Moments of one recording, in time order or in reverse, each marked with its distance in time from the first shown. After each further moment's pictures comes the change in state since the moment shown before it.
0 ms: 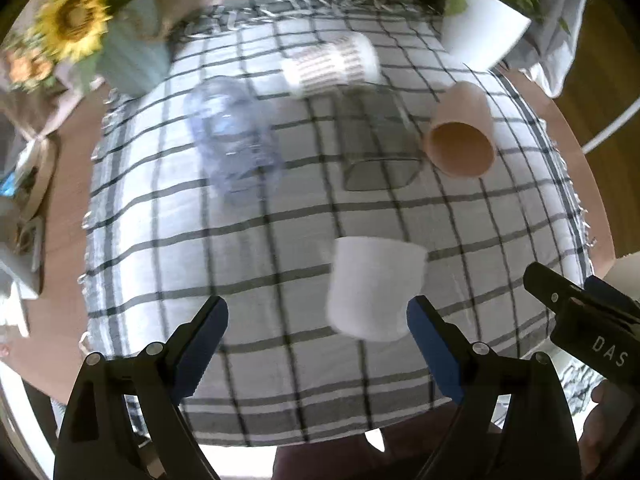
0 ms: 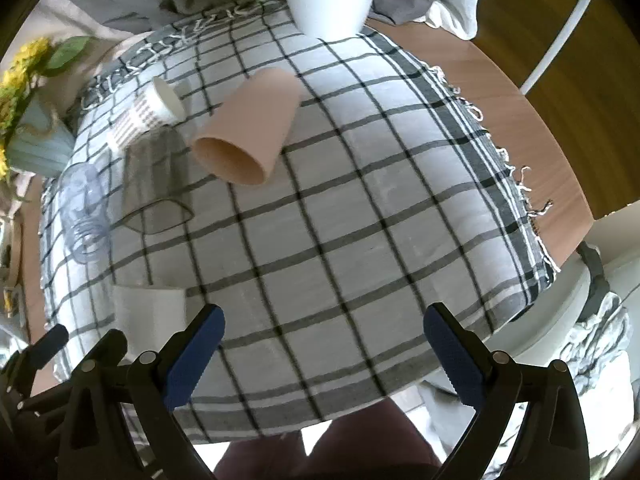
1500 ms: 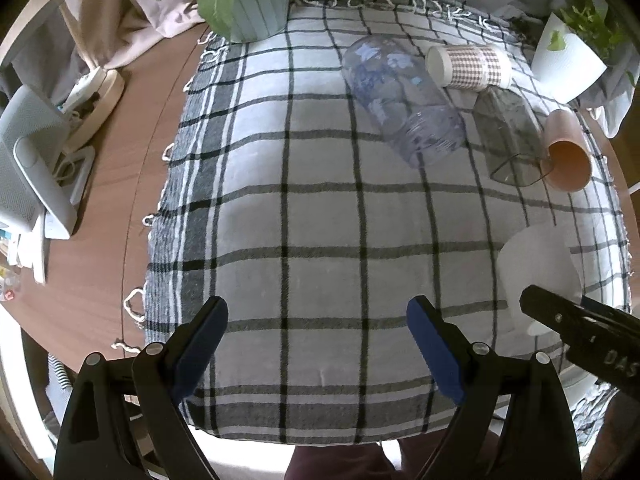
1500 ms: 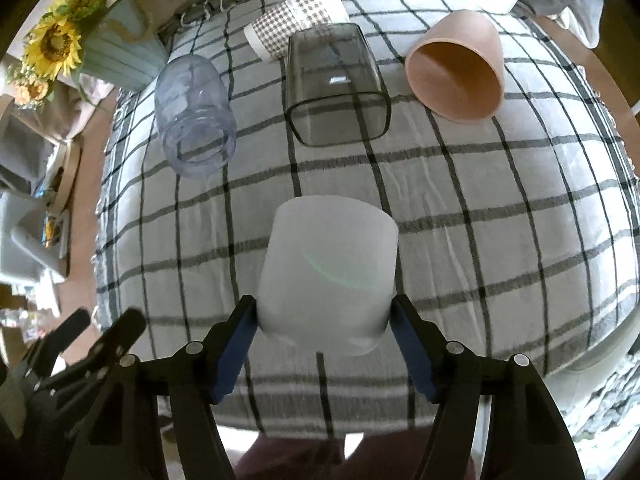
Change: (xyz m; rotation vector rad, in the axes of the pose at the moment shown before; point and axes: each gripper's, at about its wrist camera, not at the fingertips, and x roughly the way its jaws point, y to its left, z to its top) left arm 0.018 0.107 -0.038 -0.152 -0.002 0.073; right arm 0.034 0.115 -0.040 -0.177 0.125 0.232
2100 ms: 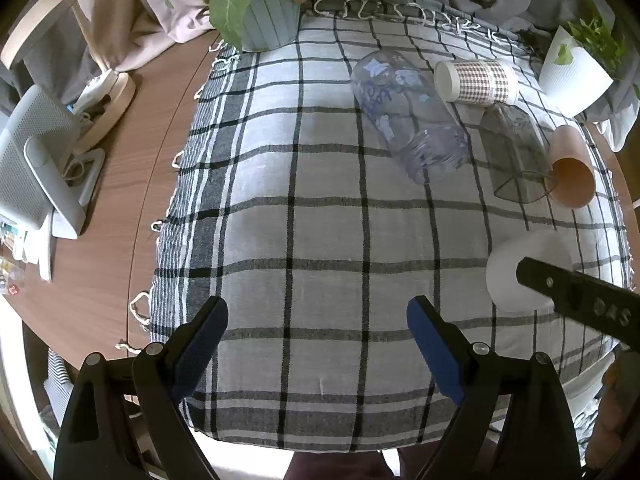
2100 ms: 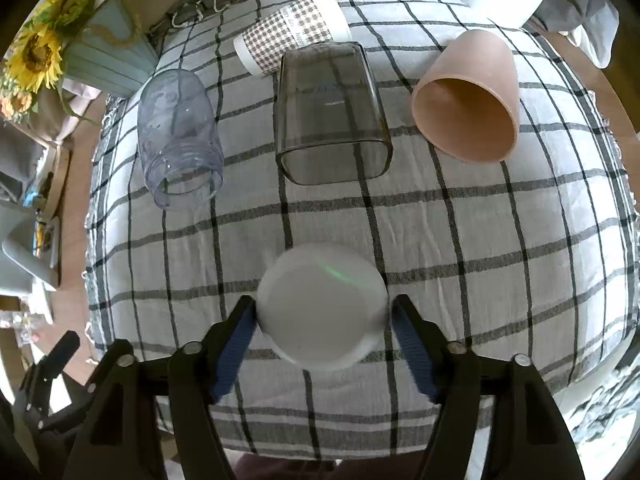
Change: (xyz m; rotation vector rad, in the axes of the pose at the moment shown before) left arm -0.005 0.001 0.005 -0.030 -0.030 0.027; right arm 0.008 -0.001 0.036 -0.027 0.008 -0.052
